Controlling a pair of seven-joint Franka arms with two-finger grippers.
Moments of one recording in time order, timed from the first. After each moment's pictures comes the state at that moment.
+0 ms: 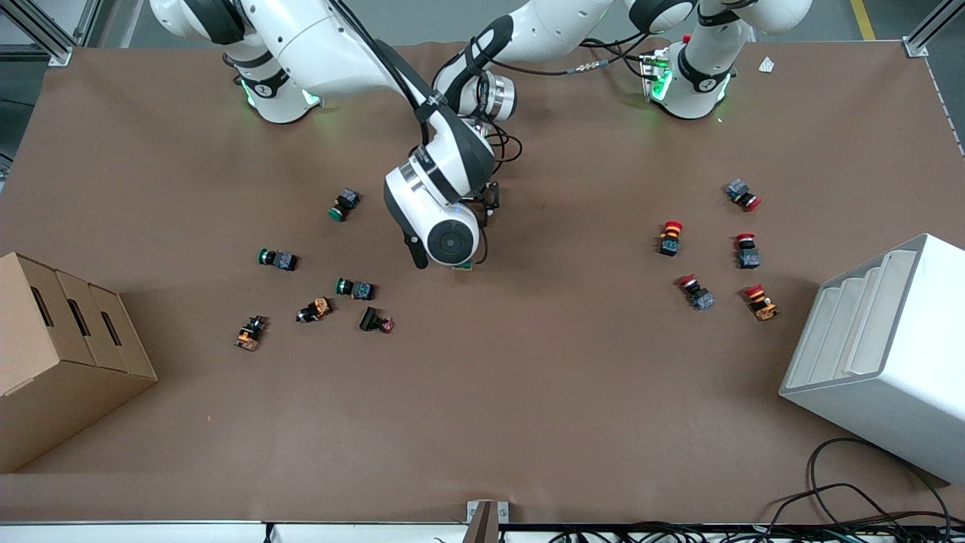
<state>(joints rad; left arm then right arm) -1.00 0.87 -0.34 -1.86 1.88 1.89 -2.59 0.76 0.75 -0.03 -1.40 0.35 1.66 1.84</state>
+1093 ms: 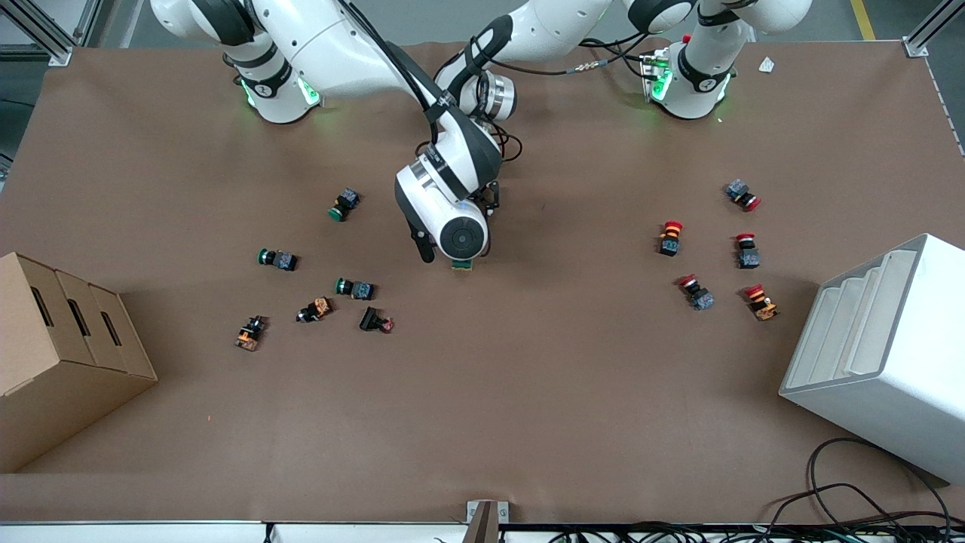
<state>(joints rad) -1.01 0.87 -0.34 -1.86 1.88 1.88 -2.59 0.78 0.77 -0.03 -1.43 0.35 1.66 1.84</state>
